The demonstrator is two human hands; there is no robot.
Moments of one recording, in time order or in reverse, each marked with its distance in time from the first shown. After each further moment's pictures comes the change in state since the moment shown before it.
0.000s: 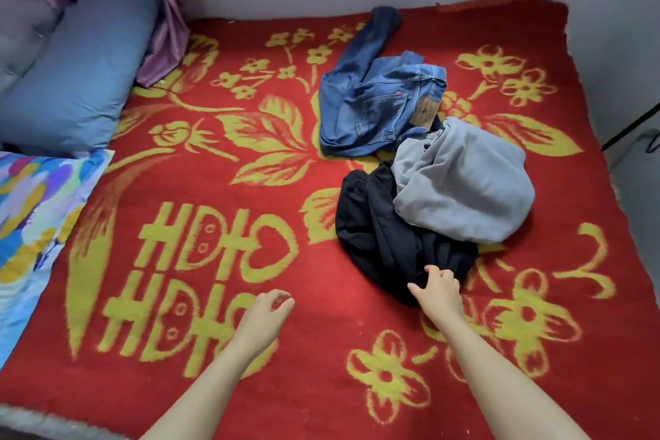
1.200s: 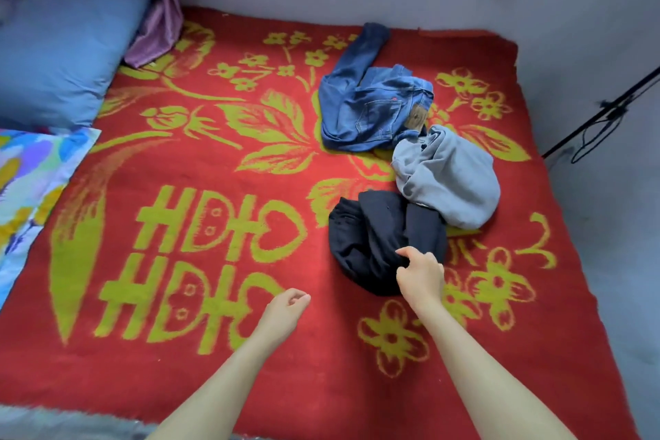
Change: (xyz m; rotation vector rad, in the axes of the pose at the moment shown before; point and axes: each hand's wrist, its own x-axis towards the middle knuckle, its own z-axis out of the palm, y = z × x) left_hand -0.033 -0.073 -0.022 -0.253 -0.153 0.033; right_hand -0.148 -0.100 -0.001 0.001 0.264 -0.100
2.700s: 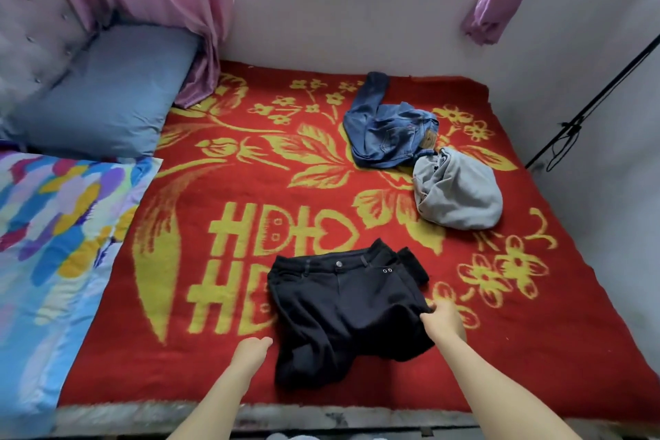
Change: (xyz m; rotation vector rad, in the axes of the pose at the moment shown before) left_hand -0.060 -0.206 -0.180 -0.123 0.016 -0.296; right_hand -0.175 -0.062 0.115 0.153 -0.020 0.440
